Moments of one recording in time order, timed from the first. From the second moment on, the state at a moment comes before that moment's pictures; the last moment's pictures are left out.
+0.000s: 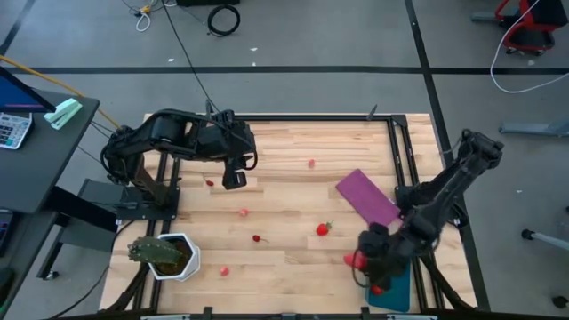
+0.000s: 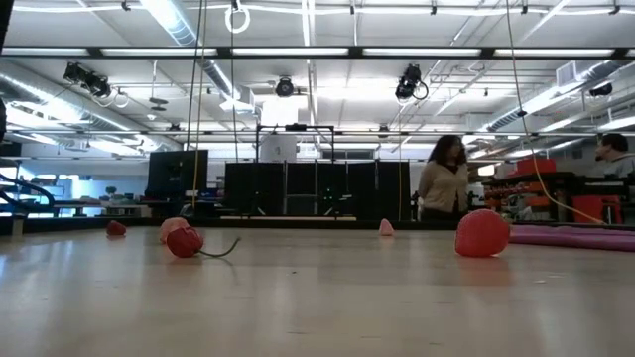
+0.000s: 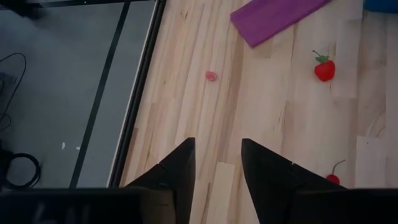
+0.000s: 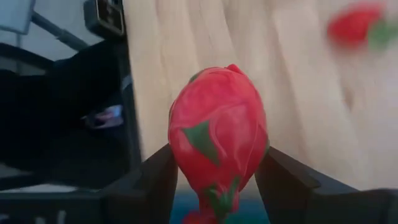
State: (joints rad) left arm -0.09 1.70 2.32 -1.57 -0.42 -0.09; right arm 0.84 1.30 0.91 -0.61 0.18 1.13
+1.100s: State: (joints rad) left arm -0.09 1.70 2.32 -1.57 -0.42 -0.13; right arm 0.96 1.44 0.79 -0.79 -0.25 1.65
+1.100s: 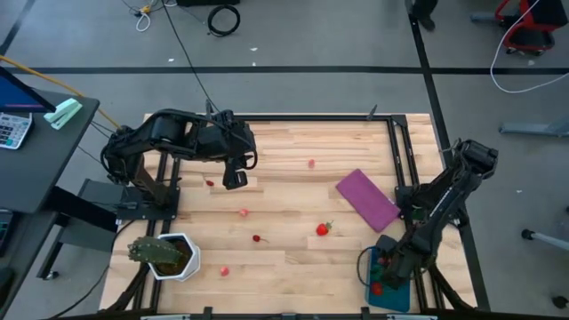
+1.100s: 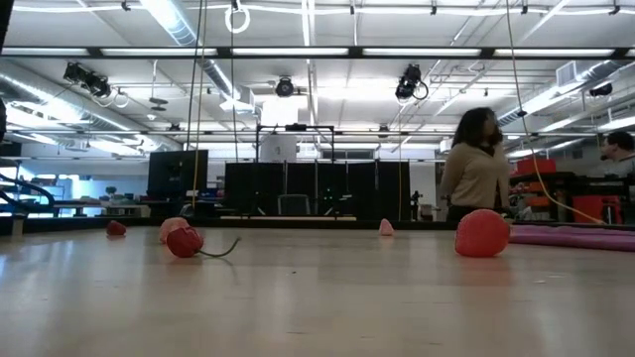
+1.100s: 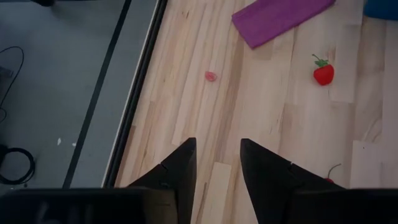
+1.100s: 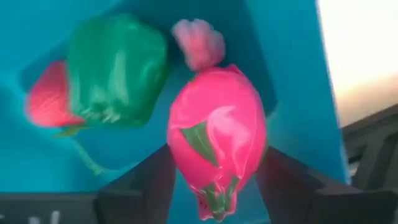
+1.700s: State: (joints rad) left arm -0.09 1.70 2.32 -1.57 -0.42 -0.13; right arm 0.86 1.33 0.78 -0.79 -0.42 1.65
